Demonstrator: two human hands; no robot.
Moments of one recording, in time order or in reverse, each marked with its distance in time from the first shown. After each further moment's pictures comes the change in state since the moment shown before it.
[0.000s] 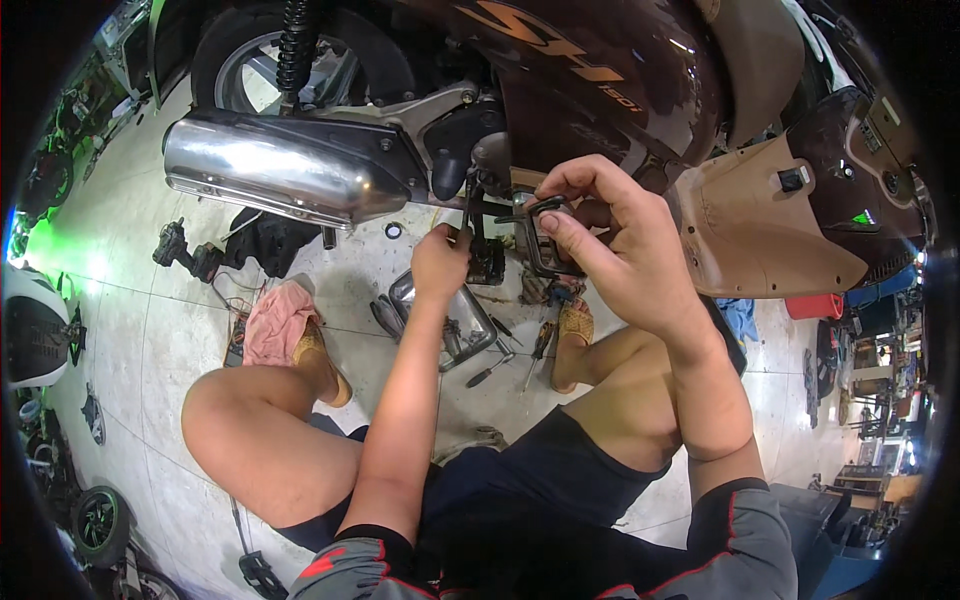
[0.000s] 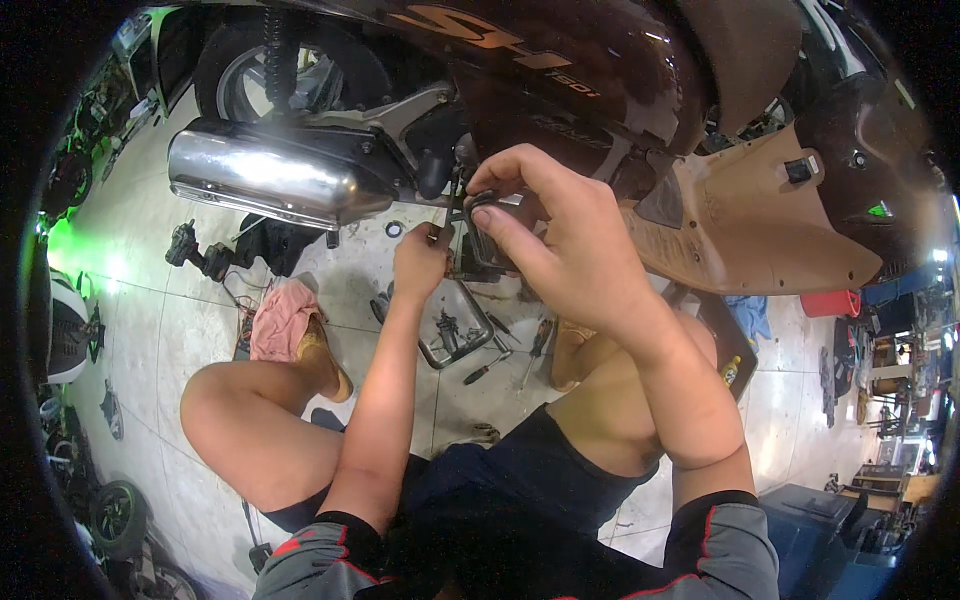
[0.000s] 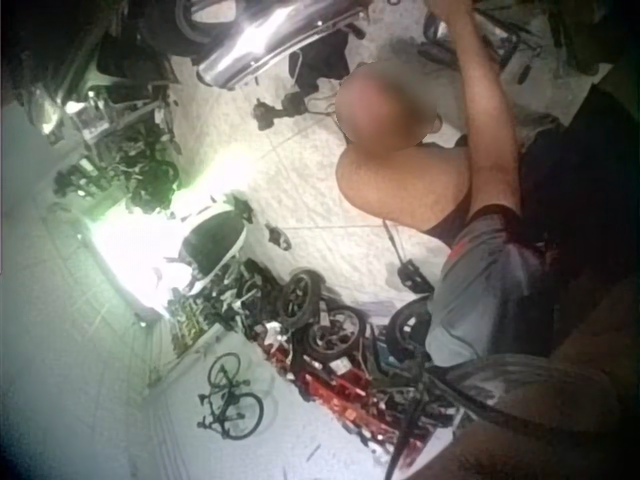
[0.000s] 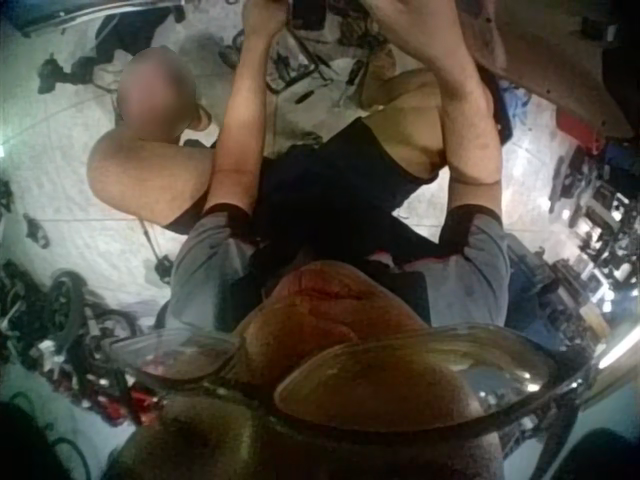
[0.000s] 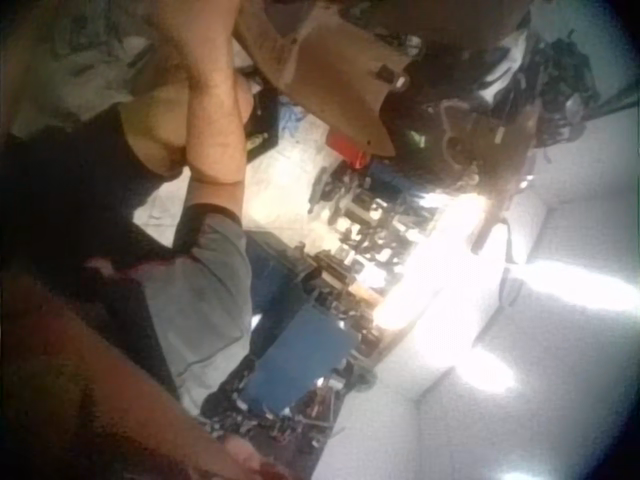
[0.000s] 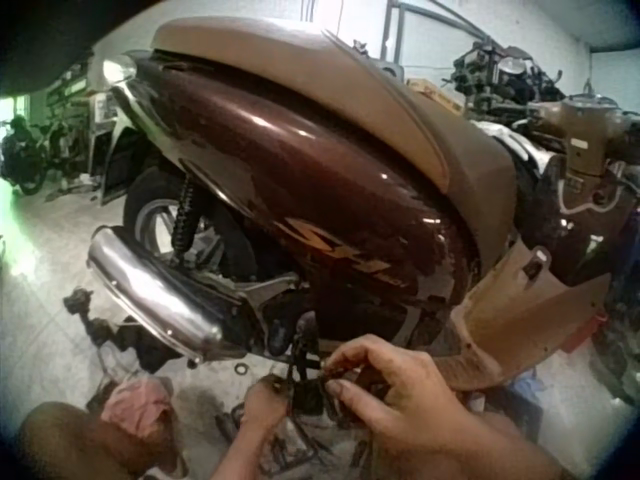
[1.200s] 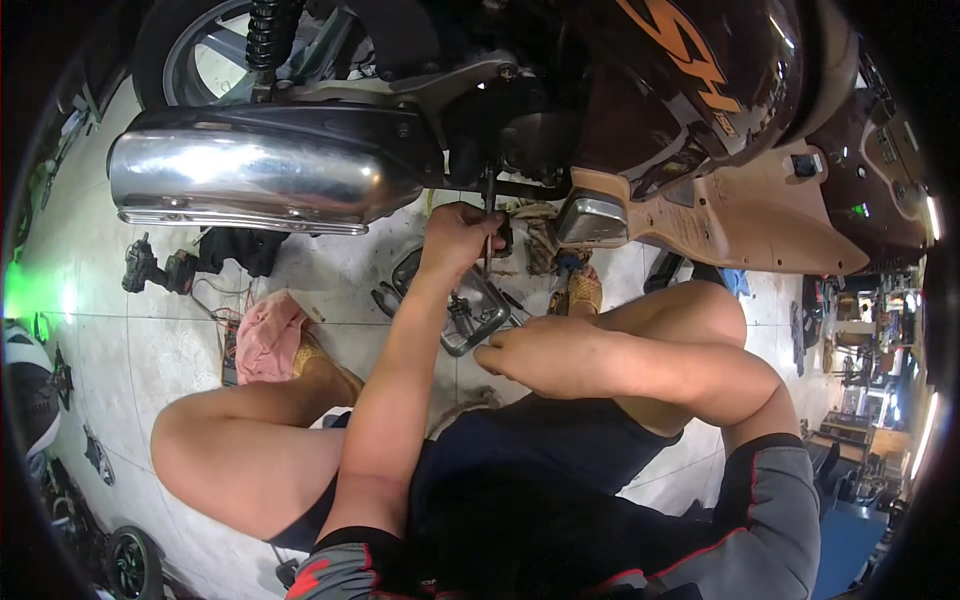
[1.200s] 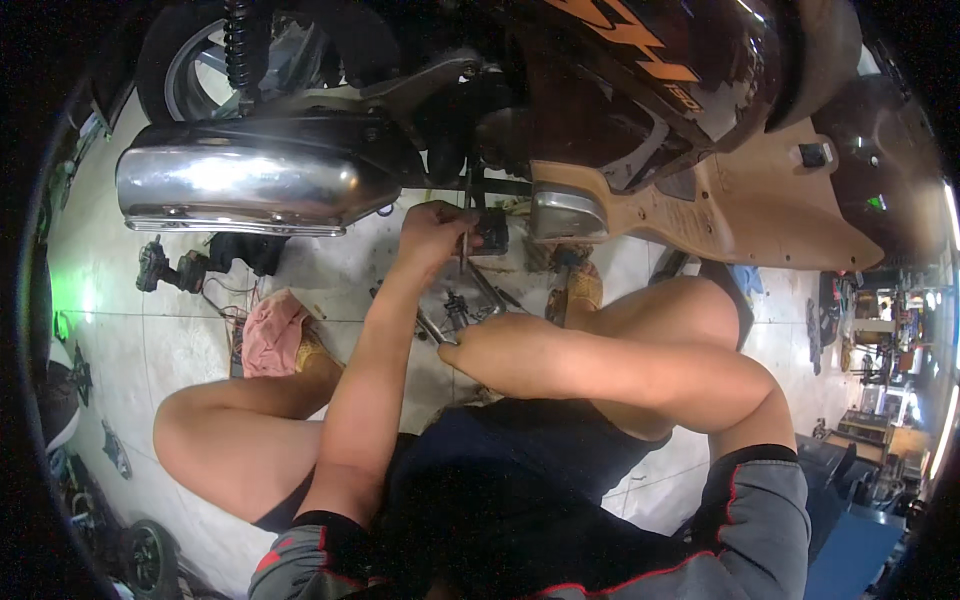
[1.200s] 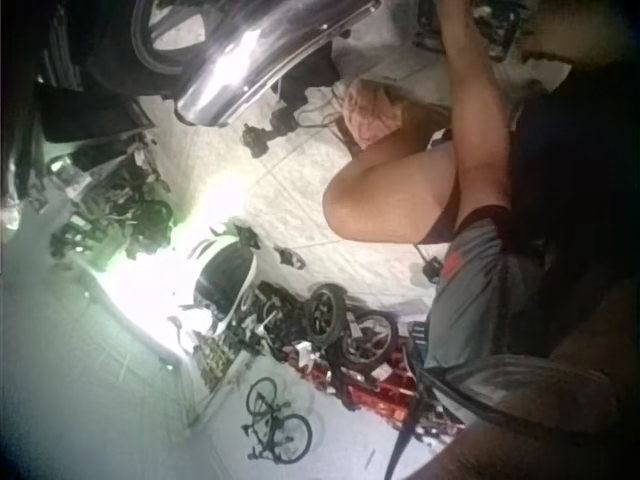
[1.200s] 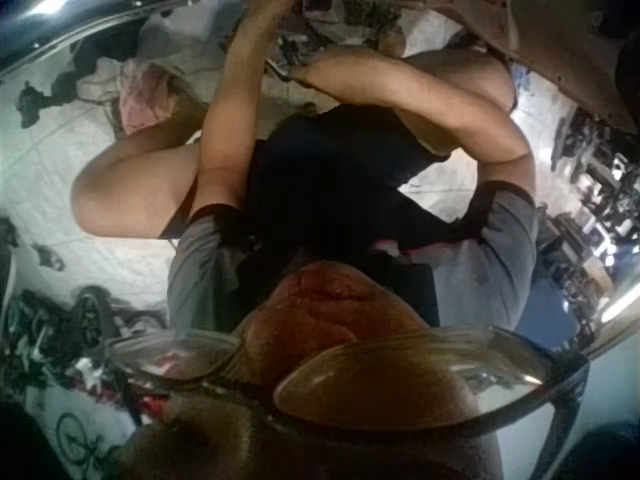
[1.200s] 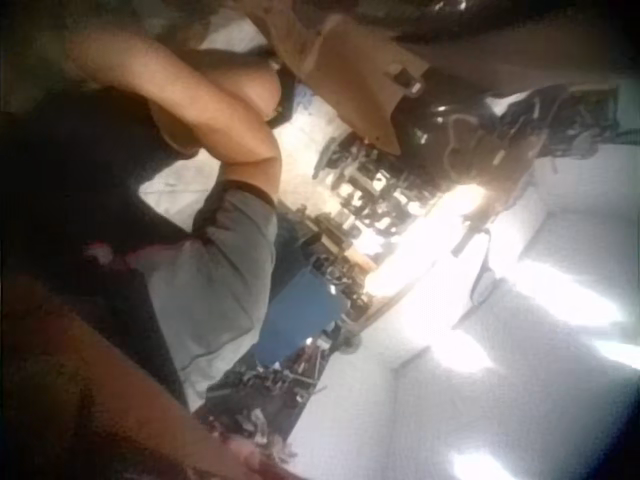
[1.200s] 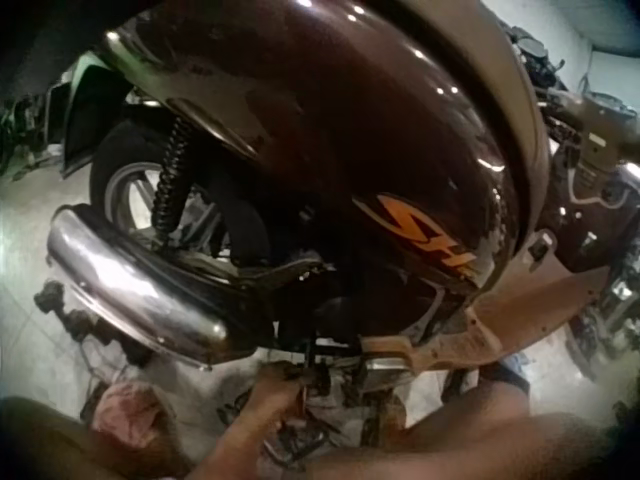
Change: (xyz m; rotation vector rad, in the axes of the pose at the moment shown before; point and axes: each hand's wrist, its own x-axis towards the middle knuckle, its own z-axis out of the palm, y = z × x) left_hand 0.048 -0.016 -0.019 -0.650 -0.520 -0.304; right_hand 0.009 0.043 0.121 -0.423 -1.106 0.084
